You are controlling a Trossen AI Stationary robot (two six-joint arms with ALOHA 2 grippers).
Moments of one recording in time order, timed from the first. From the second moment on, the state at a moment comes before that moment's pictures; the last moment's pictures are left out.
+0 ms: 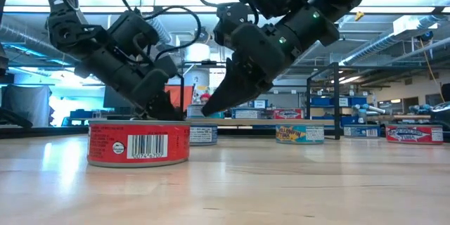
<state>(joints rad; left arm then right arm) 0.16 1.61 0.42 0.61 -0.05 -0.19 0.12 1.93 1.05 0.17 0.04 0.15</state>
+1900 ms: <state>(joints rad) 0.01 1.69 0.44 0.71 -0.12 -0.33 0.14 1.98 1.04 0.22 0.11 0.17</state>
